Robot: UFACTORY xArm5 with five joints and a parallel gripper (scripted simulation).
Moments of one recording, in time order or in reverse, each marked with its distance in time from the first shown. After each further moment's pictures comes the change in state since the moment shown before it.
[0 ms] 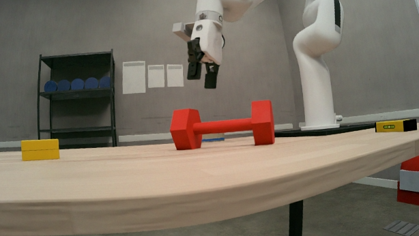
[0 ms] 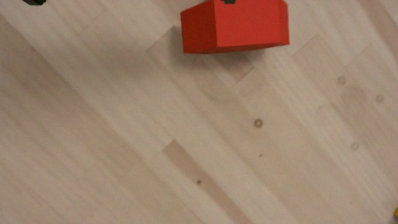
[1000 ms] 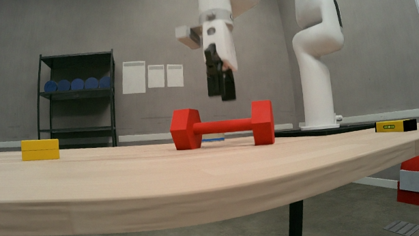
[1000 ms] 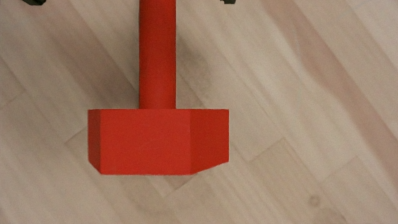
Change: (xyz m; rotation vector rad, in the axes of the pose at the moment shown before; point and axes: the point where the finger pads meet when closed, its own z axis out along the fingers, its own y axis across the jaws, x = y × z) arm -0.079 -0.058 0.049 -0.095 -0.130 -0.090
